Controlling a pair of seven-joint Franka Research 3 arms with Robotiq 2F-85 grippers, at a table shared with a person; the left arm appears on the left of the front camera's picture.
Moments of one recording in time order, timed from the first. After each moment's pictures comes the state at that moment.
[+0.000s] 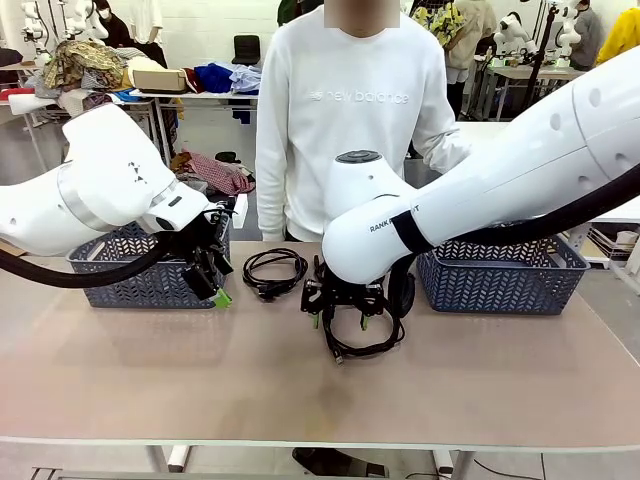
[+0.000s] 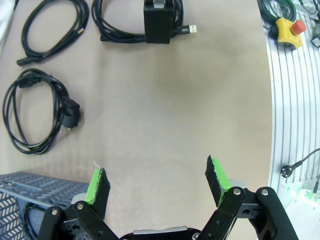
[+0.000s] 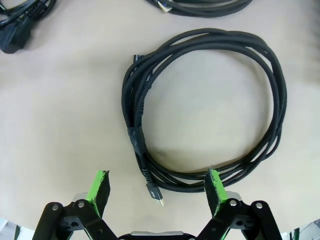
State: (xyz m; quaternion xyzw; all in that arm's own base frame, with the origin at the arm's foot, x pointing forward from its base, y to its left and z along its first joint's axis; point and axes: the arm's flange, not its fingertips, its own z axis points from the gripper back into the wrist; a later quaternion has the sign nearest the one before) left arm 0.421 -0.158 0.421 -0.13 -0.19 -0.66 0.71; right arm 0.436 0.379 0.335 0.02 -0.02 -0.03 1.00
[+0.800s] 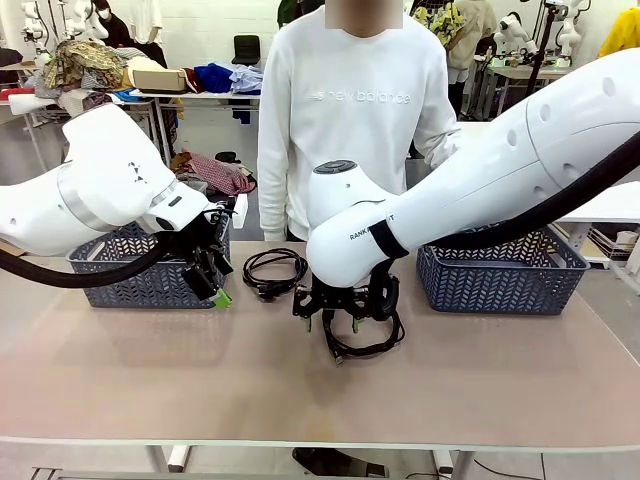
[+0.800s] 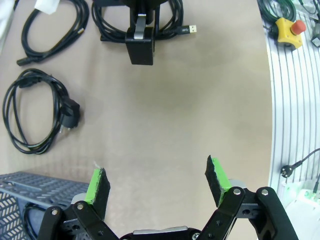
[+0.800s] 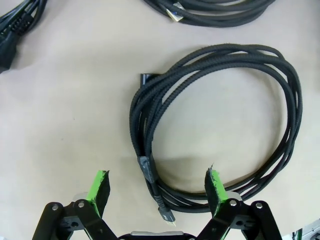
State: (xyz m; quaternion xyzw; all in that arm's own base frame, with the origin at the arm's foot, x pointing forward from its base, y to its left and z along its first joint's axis) left arm 0.421 -0.158 0.421 -0.13 -0.19 -0.66 0.71; right arm 0.455 0.399 0.314 -0.01 -0.01 -0.04 1.00
